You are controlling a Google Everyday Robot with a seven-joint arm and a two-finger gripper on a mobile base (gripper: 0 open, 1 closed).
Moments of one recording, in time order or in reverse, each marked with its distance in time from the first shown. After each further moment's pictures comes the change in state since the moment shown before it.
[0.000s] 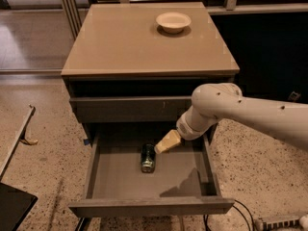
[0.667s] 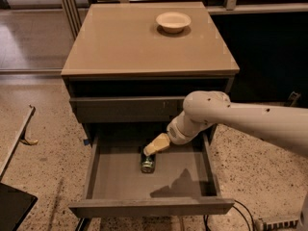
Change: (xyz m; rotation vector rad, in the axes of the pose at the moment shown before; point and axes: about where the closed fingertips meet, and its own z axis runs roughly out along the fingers) arm -0.012 0.029 0.036 -0.085 -0.022 0.071
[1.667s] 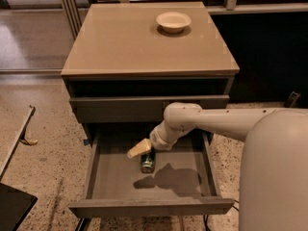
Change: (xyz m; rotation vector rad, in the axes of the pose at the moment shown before) arm -0.022 0.012 0.102 -0.097 0.037 0.107
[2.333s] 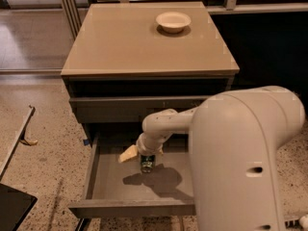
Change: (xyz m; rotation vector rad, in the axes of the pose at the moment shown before) arm -0.004 0.008 0.062 0.138 0.035 0.092
